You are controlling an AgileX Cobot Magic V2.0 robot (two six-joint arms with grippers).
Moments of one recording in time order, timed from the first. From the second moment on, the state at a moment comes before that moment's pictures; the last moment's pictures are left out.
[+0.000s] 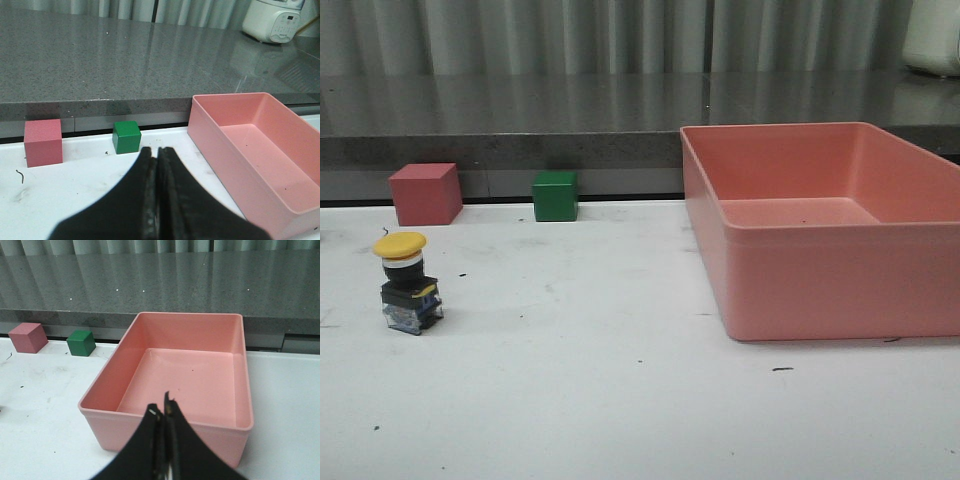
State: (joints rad) left arm -0.40 0.78 -0.55 -0.18 0.02 0.01; right arm 0.16 0.25 -0.39 0.19 0.39 -0.06
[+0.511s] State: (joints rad) left arm -0.40 0.77 -0.45 -0.18 -0.08 0.01; right arm 0.16 0.25 -0.39 0.19 0.39 -0.06
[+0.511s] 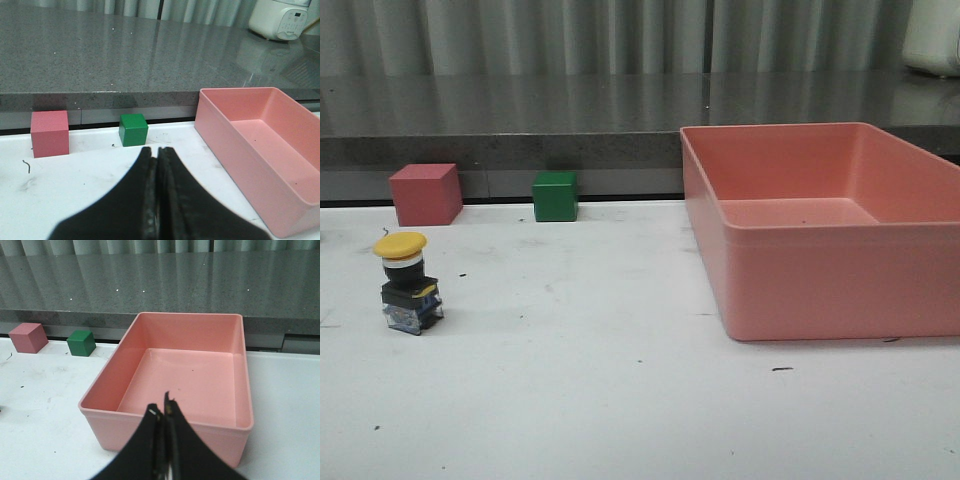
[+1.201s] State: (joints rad) left arm -0.23 0.27 -0.15 -0.18 0.05 0.01; right arm 0.16 0.25 -0.39 0.19 0.39 -0.06
